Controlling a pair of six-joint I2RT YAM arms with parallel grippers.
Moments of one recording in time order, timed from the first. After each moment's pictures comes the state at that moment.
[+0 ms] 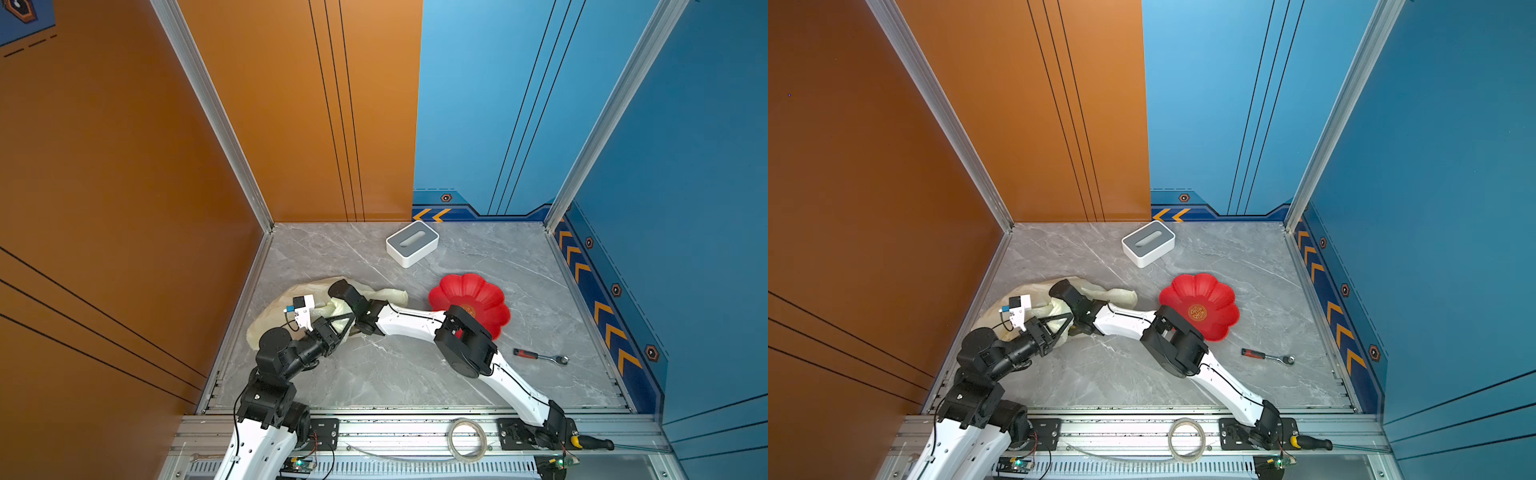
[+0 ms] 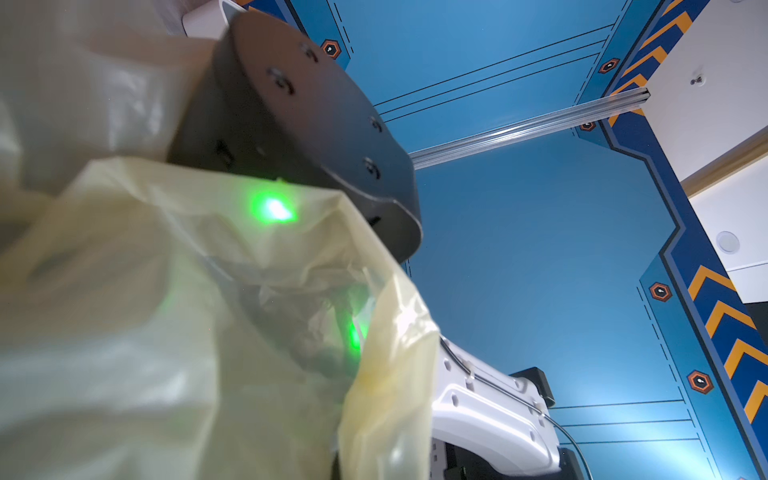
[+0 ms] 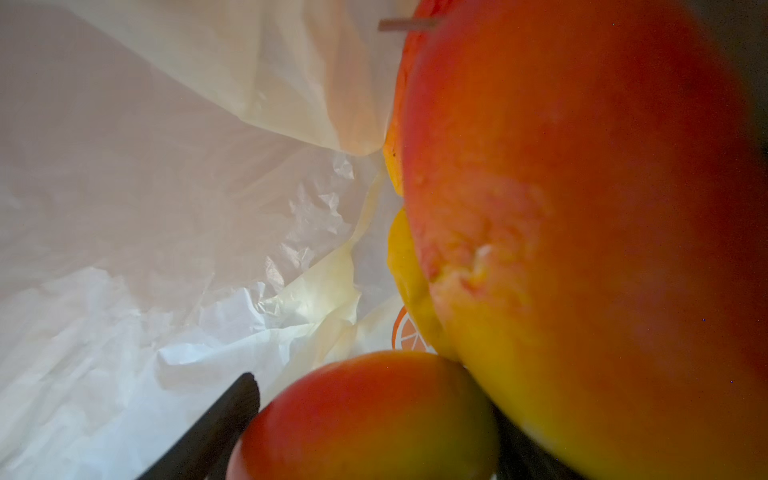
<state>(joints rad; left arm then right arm) -0.21 0.36 0.37 -0.14 0.56 -1.23 1.06 2.49 1.98 0.06 -0.54 1.48</state>
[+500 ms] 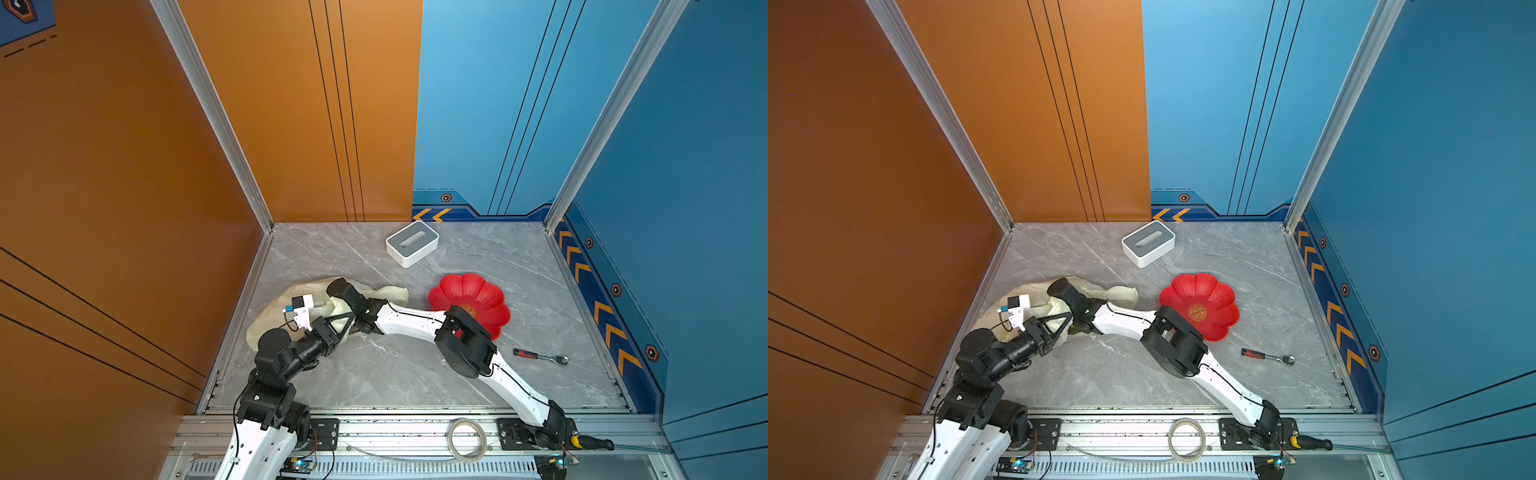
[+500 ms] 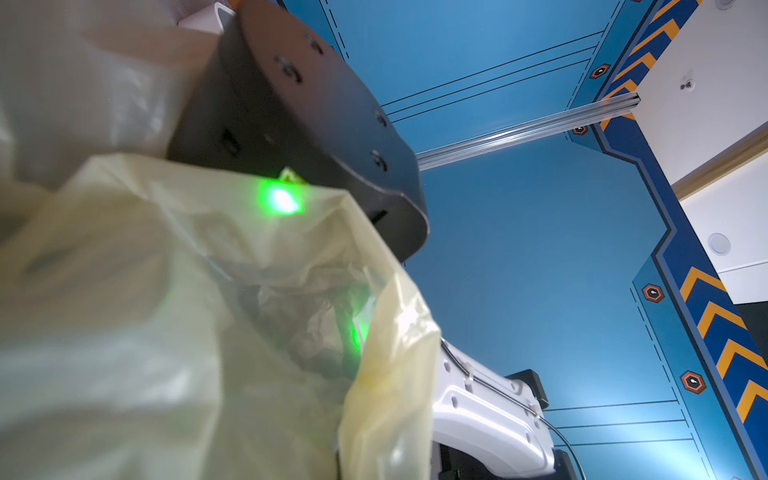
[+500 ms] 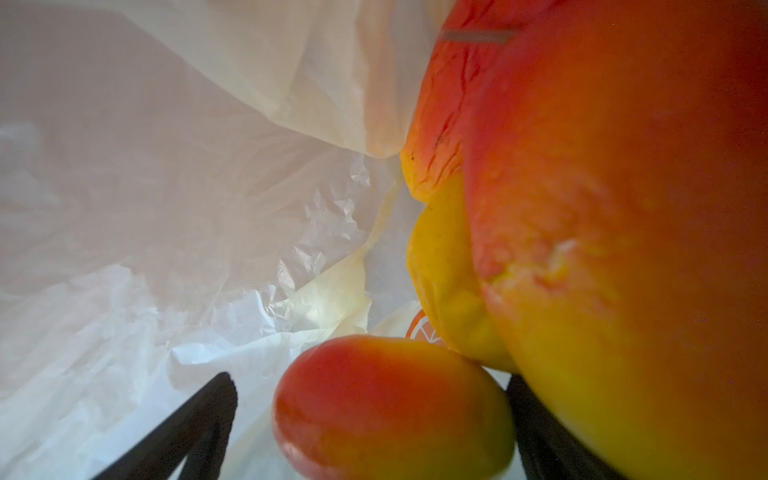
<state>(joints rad) -0.21 0.35 0.37 -0.13 0.55 -1.24 1.06 2.49 2.00 0.04 -0.54 1.44</state>
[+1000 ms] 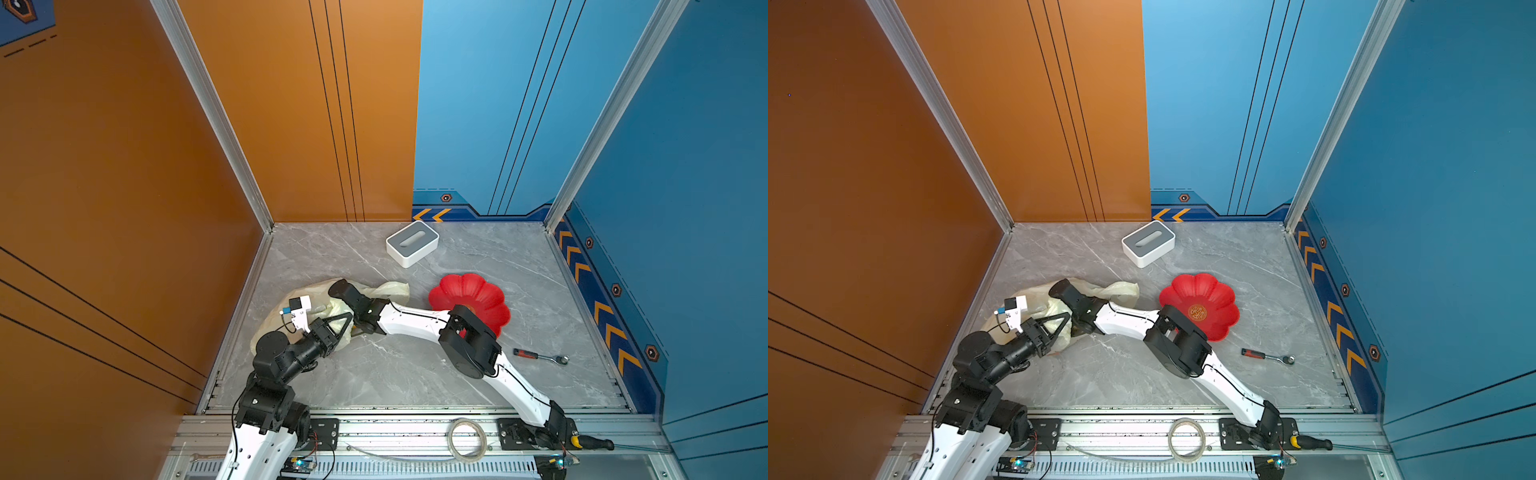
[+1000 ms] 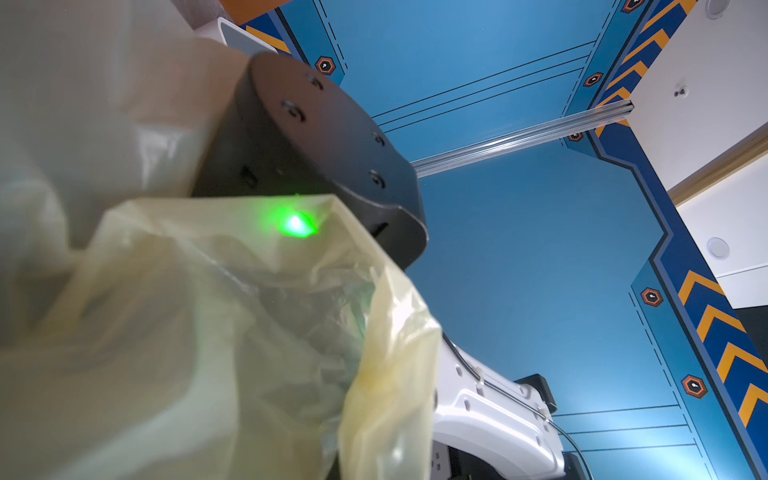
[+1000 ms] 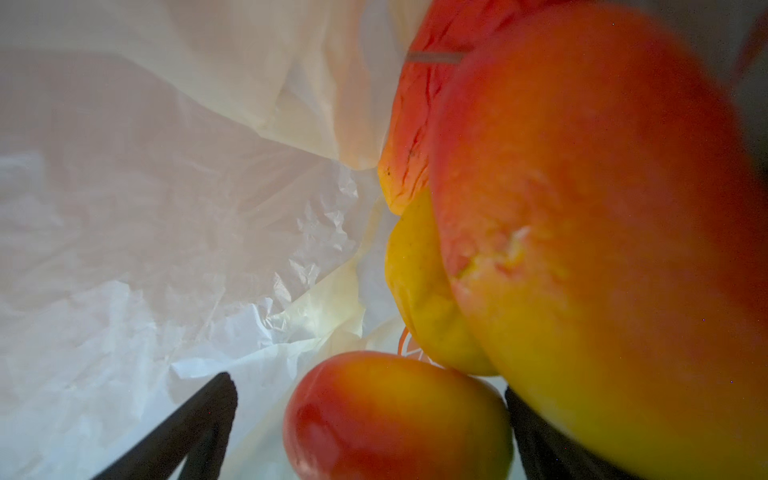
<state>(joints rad) -0.20 0.31 0.37 -0.16 0.53 -1.24 1.06 2.43 1.93 -0.04 -0.53 1.36</state>
